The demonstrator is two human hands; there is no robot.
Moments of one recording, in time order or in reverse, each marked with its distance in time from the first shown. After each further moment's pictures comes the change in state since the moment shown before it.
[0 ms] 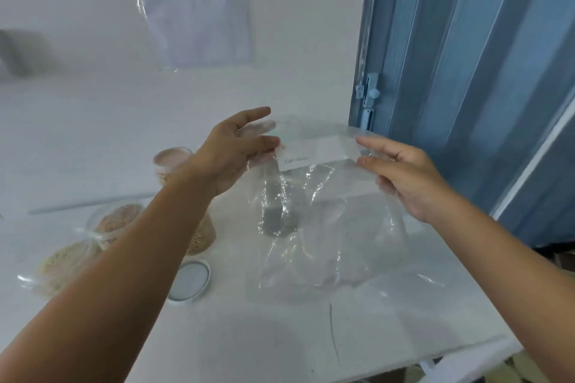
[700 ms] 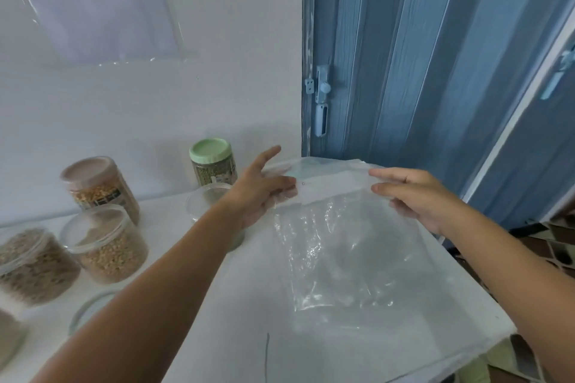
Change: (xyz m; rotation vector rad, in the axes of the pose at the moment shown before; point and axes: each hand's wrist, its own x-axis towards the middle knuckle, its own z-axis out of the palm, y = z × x) left_hand 0.077 -0.127 0.115 -0.122 -0.093 -0.261; right_hand 0.042 0.064 -0.146 -0.203 0.068 0.290
